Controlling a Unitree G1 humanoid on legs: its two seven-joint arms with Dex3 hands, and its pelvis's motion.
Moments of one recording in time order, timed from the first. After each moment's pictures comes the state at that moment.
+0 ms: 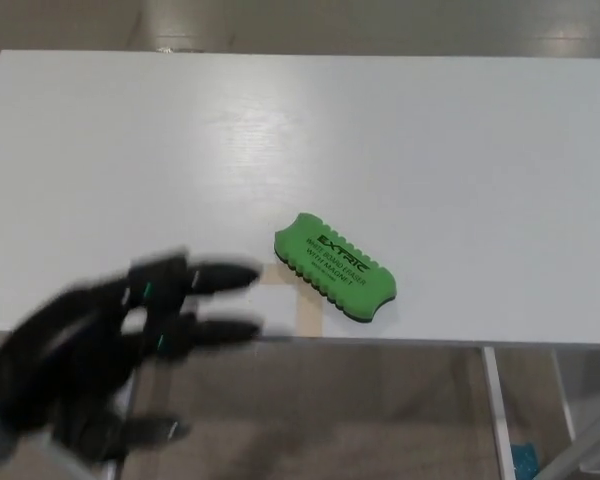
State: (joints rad) left_arm 0.10 0.45 0.16 -0.25 -0.46 0.19 -0.88; right_arm -0.08 -0.11 -0.18 1.23 -0.03 -0.53 -0.19
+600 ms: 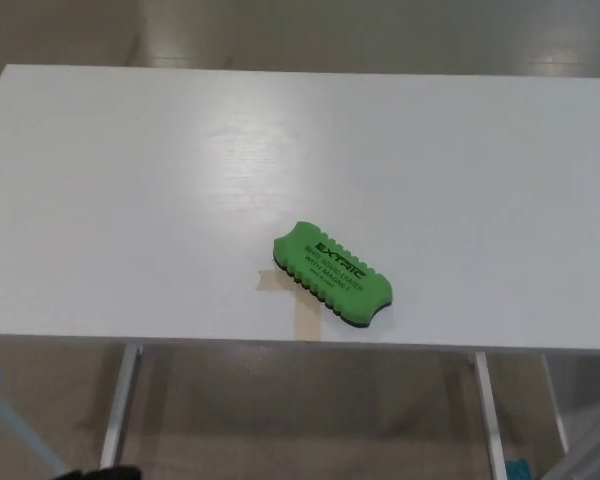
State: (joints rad) left_arm 0.27 0.43 0.19 0.38 -0.37 0.04 -0.79; right_arm -0.03 -0.11 -0.17 1.24 -0.03 -0.53 -0.18
